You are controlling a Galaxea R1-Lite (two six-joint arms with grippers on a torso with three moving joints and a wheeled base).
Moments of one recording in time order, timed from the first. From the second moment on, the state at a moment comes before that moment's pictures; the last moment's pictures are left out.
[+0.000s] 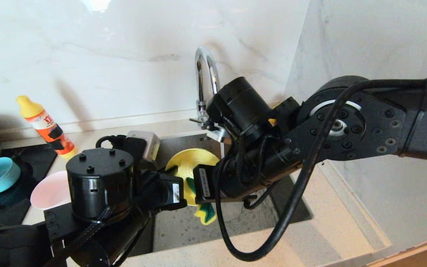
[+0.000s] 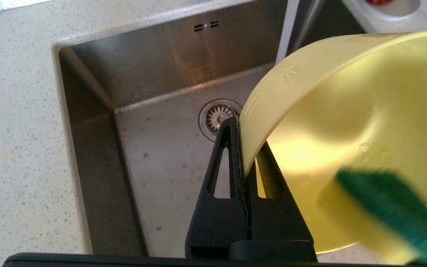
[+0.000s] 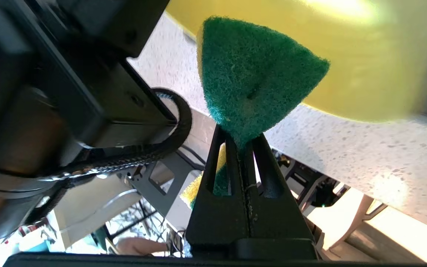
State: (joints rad) left arm -0.76 1.61 -0.60 -0.79 0.53 -0.10; right arm 0.93 2.04 -1.92 0.69 0.18 0.63
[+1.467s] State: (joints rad) left arm -0.76 1.59 -0.63 -0.79 0.53 -0.11; right arm 0.89 1.97 -1.89 0.74 0.17 0.63
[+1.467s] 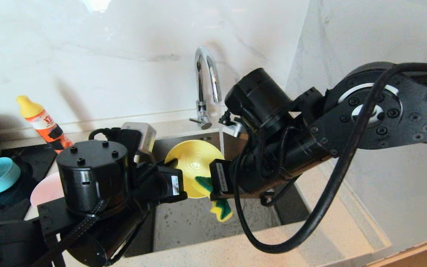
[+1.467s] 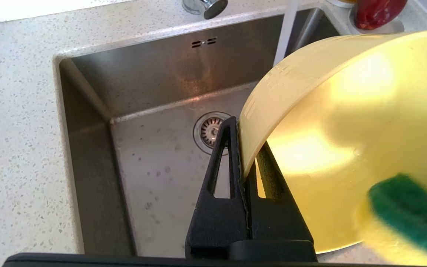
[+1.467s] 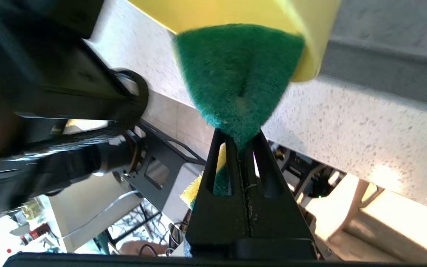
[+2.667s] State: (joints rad) left arm -0.76 1.60 -0.62 -0.79 0.52 -0.11; right arm 0.93 2.00 -1.93 0.70 0.17 0.60
